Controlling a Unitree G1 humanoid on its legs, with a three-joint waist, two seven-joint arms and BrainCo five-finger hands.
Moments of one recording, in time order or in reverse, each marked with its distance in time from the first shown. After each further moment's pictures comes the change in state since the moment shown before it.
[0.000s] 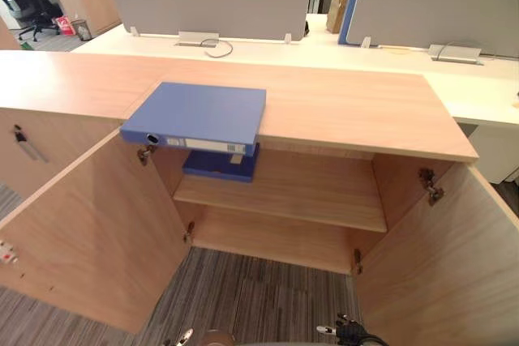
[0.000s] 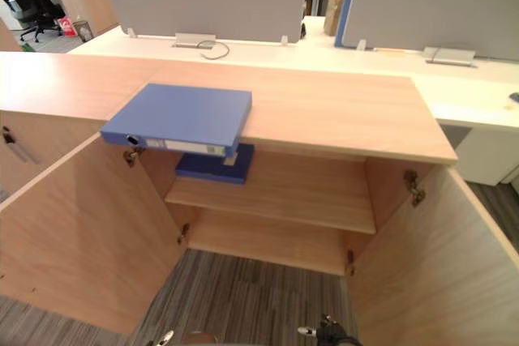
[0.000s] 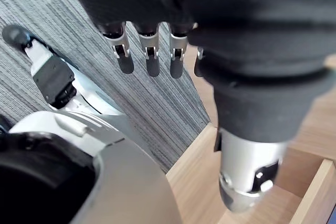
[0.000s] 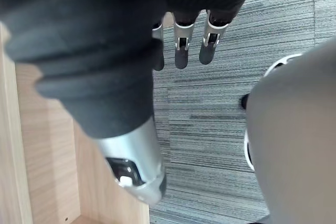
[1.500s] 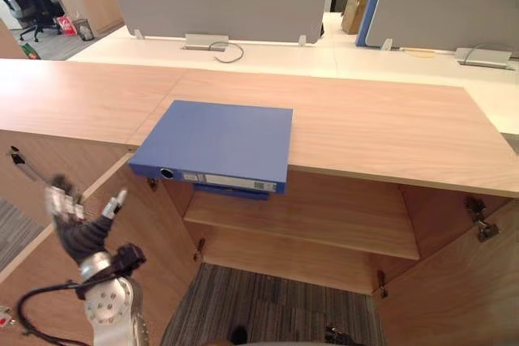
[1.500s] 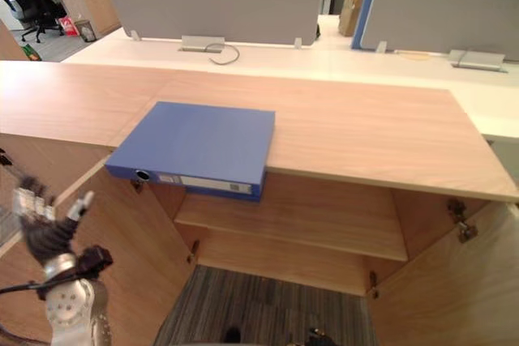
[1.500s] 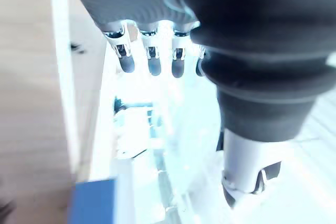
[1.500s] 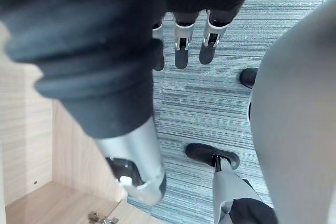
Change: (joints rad) left arm 0.078 -0.082 0.067 -1.599 0.520 -0.014 0.446; right arm 0.064 0.052 0.016 -0.006 -0.124 0.039 -0.006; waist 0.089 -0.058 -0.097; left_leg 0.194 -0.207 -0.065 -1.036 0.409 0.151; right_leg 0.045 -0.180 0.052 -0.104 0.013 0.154
